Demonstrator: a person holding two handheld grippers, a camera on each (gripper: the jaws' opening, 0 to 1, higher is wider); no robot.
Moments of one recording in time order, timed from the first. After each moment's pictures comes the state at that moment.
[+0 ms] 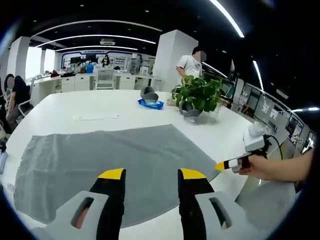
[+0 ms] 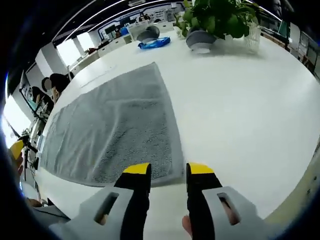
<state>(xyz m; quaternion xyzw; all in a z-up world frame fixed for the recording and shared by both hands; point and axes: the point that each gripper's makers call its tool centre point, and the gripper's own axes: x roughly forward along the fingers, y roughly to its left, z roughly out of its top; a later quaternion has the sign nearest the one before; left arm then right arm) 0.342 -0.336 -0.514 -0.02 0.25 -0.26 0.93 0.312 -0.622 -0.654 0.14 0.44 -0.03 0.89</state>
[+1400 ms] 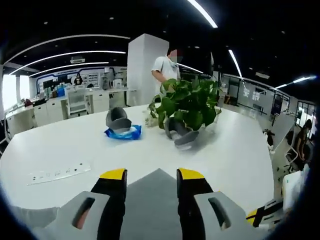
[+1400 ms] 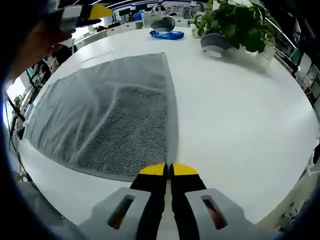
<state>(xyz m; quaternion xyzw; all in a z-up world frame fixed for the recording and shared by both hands) 0.540 -0.525 -0.510 0.05 0.18 -0.35 0.92 0.312 -0.625 -0.664 0.02 0.47 -0.02 0.88</state>
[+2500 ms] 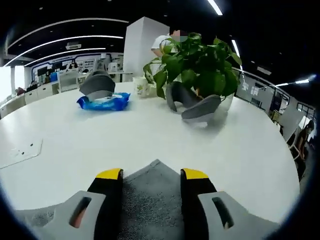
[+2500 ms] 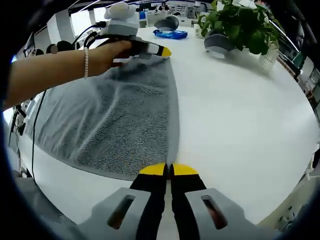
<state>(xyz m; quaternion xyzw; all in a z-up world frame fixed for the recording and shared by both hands) 0.609 -0.609 -0.654 0.06 0.24 -0.36 0.90 0.313 -0.625 -0.665 0.01 0.47 -0.01 0.88</state>
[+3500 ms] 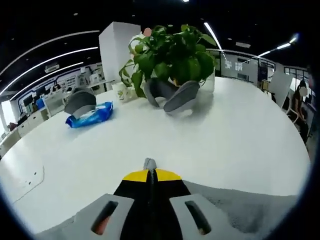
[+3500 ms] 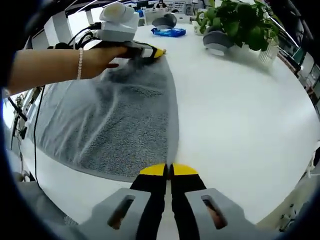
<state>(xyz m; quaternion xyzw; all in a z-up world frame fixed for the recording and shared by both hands) 0.593 -0.618 -0.642 0.16 0.19 -0.41 0.88 0.318 -0.625 -0.653 0.02 0.47 -0.01 0.88</state>
